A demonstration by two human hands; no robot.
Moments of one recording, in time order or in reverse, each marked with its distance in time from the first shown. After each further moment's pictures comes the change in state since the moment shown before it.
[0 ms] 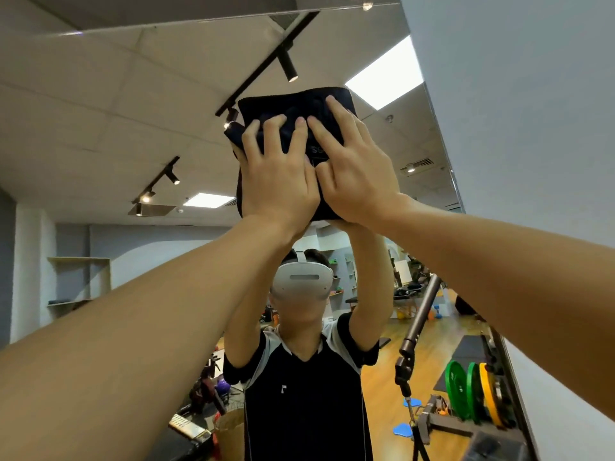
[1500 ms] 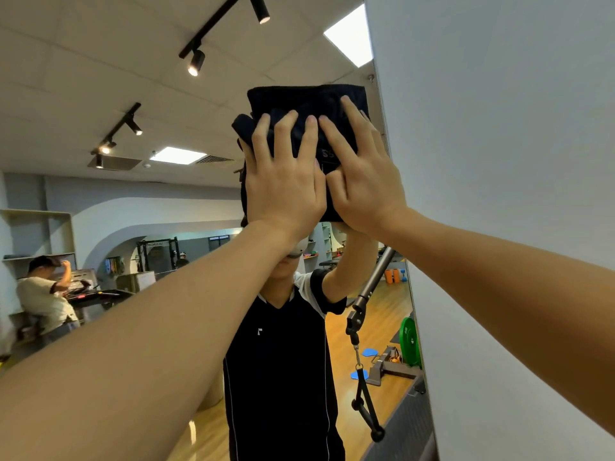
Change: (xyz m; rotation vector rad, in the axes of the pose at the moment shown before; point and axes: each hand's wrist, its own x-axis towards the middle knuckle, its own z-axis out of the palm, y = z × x) left_hand -0.065 0.109 0.017 -0.016 -0.098 -0.024; right_hand -0.100 0.076 -0.040 0.051 -0.028 0.015
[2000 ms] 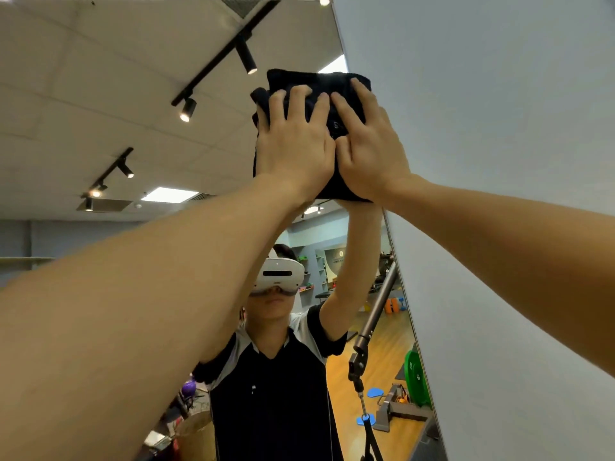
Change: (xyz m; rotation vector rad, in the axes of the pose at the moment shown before) left_hand 0.122 0.010 0.009 0.028 -0.078 0.119; right_hand 0.097 0.039 -0.018 -0.042 0.026 0.127
